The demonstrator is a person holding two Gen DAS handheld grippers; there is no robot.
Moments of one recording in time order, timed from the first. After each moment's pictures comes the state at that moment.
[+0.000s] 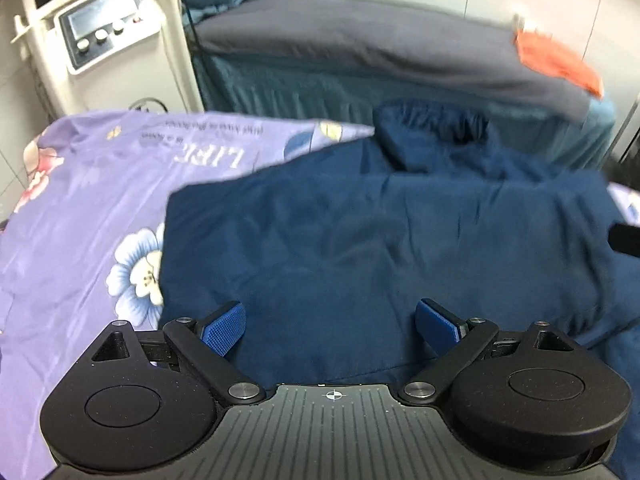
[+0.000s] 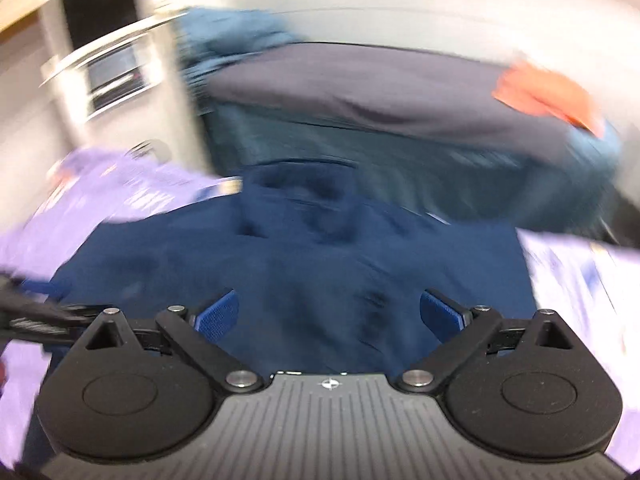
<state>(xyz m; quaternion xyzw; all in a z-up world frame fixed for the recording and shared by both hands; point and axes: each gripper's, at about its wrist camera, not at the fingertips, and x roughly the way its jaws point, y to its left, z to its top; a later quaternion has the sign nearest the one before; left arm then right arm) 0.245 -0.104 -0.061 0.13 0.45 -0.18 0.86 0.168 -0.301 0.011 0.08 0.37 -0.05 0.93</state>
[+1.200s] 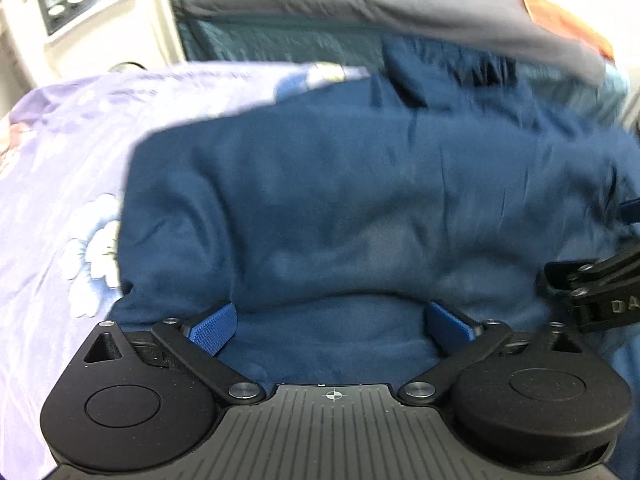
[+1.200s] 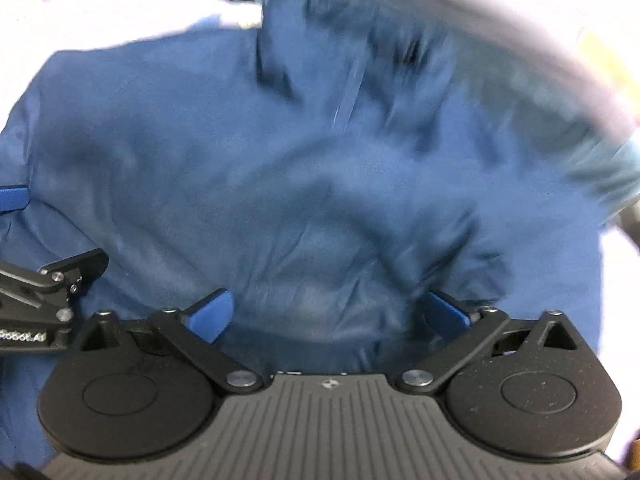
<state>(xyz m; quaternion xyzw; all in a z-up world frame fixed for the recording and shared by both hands) 0.274 -0.100 -0.110 0.13 0.48 -0.18 0.85 0.282 -0.246 -0.064 -0.04 0.56 -0.07 0.83</state>
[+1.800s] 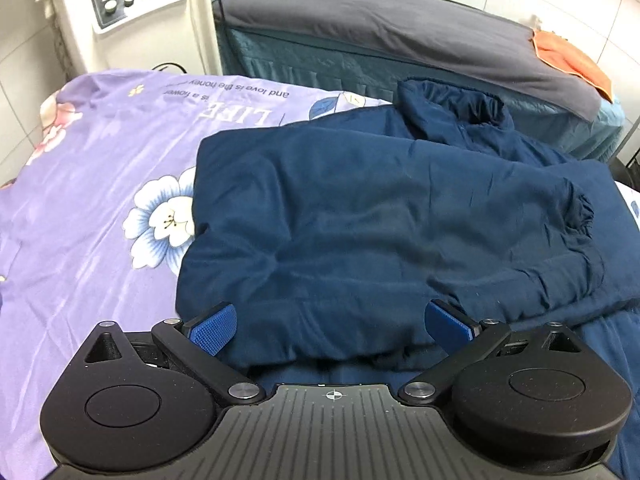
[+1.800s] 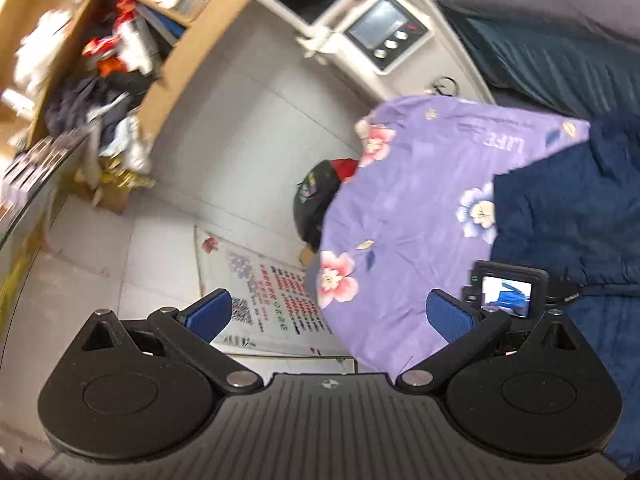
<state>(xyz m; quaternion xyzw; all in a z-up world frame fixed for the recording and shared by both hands) 0.224 -0.066 -0.057 0.09 0.48 -0.16 0.86 0.174 -0.121 0.355 0.31 0.49 0.26 0.77</state>
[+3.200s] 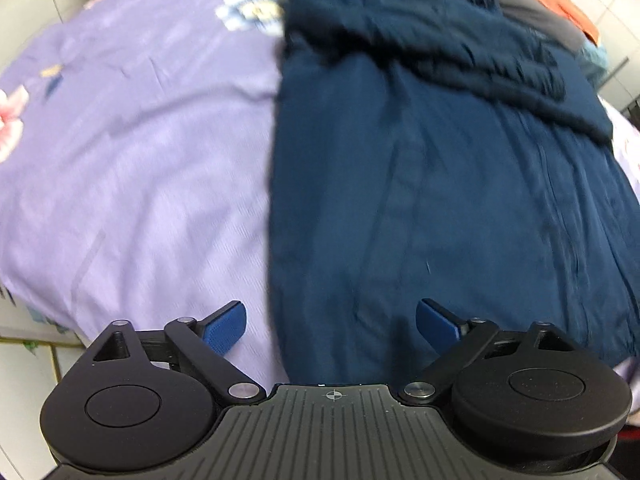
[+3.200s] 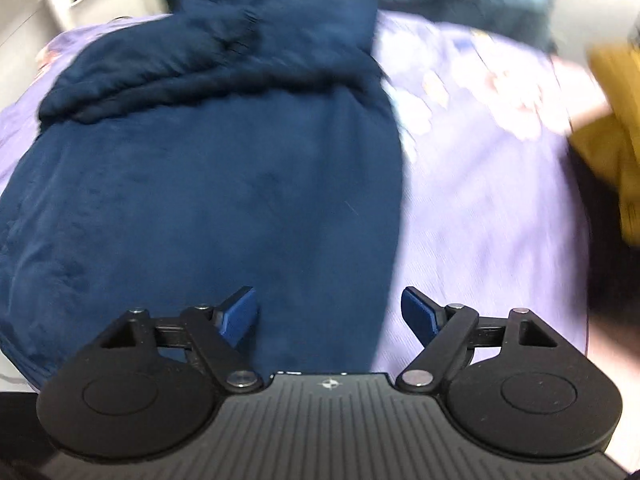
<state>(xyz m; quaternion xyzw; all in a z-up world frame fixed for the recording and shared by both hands) 0.033 0.076 -0.076 0.05 0.59 -0.16 0.79 -0.100 -0.405 -0.072 0.13 0.53 -0.09 0.83</state>
